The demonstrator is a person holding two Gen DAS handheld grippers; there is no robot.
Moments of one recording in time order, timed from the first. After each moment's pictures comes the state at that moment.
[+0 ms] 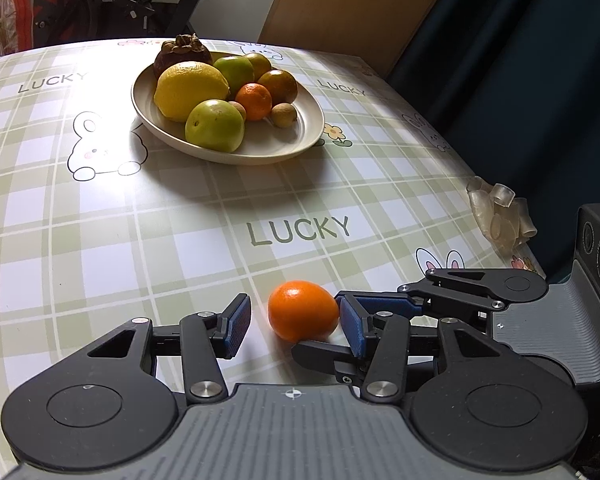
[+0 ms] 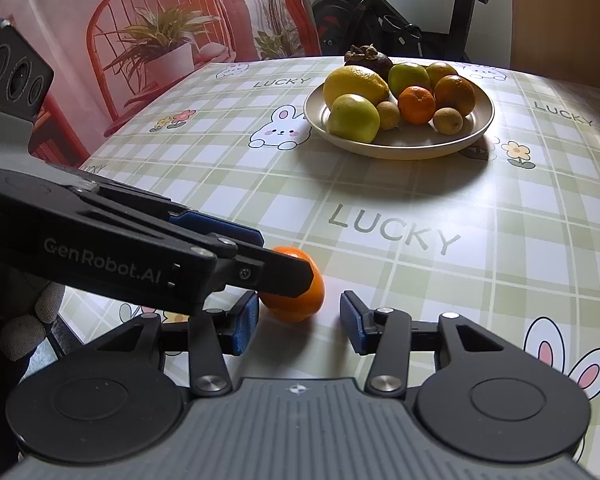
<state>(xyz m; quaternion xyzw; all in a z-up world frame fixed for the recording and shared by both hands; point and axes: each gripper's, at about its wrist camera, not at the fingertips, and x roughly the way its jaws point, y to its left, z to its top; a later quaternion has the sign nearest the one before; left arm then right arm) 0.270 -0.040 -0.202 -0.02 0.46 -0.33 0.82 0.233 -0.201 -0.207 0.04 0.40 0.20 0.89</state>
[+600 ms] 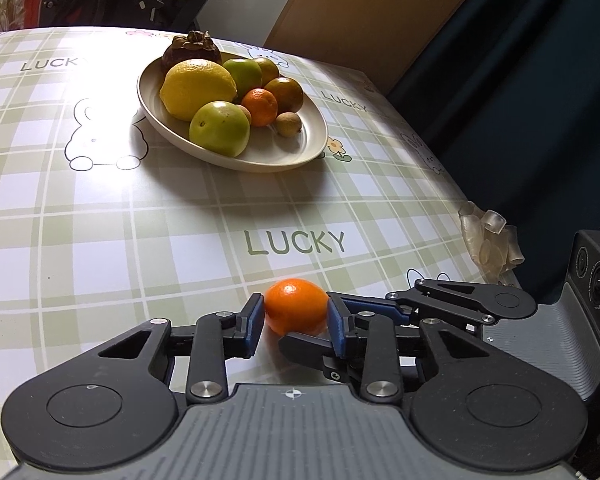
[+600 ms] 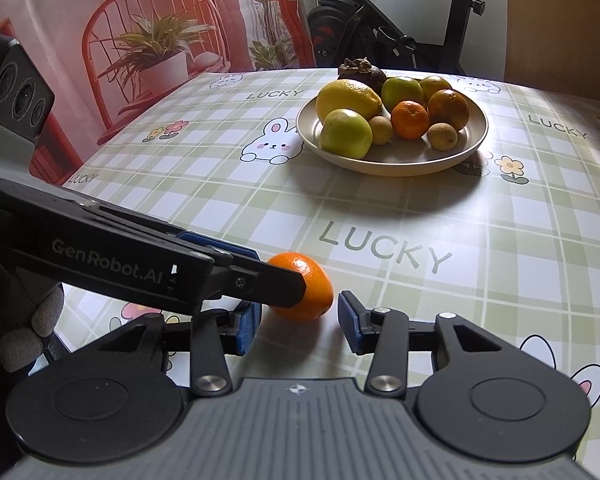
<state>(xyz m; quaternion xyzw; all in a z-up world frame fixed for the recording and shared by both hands) 0.278 -0.035 -0.206 -0.07 0.46 -0.33 0.82 0.238 -0.198 -0.206 0.03 0.38 0.20 0.90</state>
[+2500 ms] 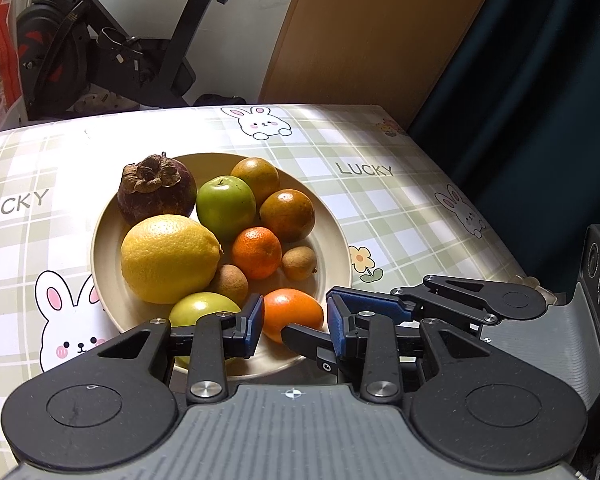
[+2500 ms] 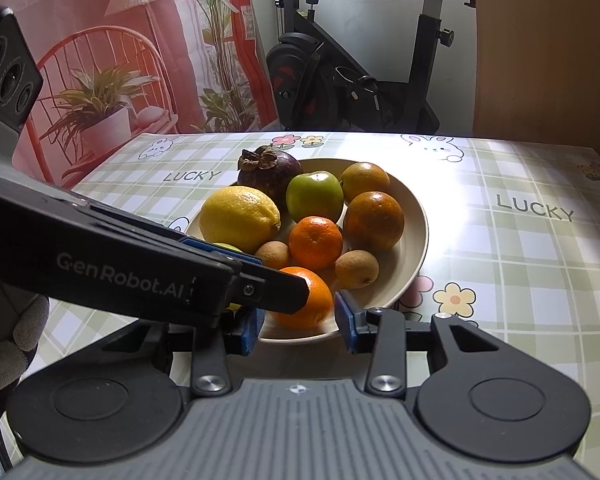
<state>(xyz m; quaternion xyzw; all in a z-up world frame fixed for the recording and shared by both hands) 0.393 -0.108 -0.172 -0.01 0.44 -0.32 0.84 0.355 -0.249 -0.192 0.05 0.34 0.15 0.92</state>
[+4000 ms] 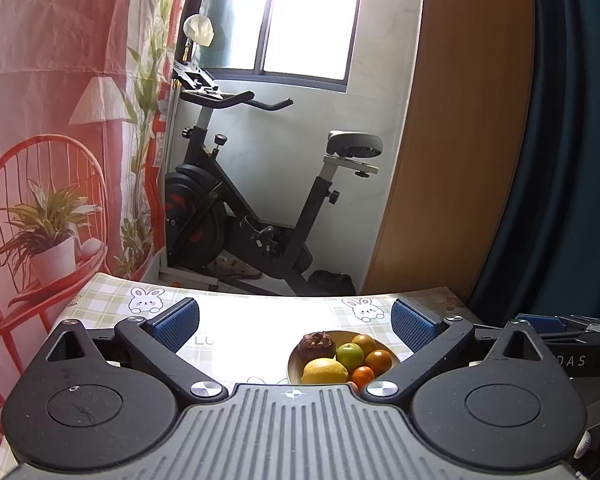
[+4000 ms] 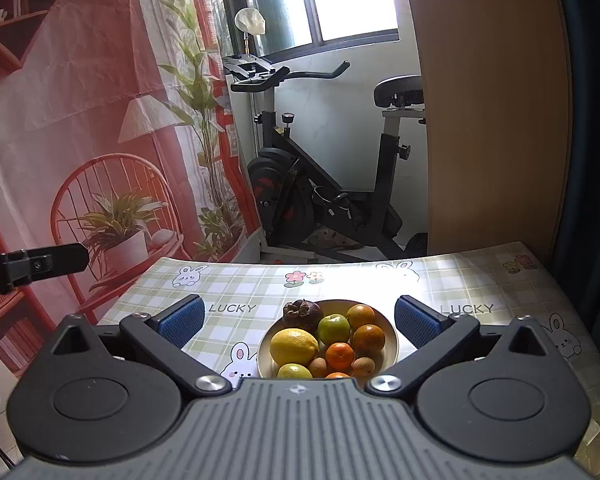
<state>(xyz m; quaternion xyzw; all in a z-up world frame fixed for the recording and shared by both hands) 0.254 0.017 0.005 -0.02 0.20 -0.14 0.97 0.248 -0.235 -0.024 0.09 0.22 0.09 0.97</state>
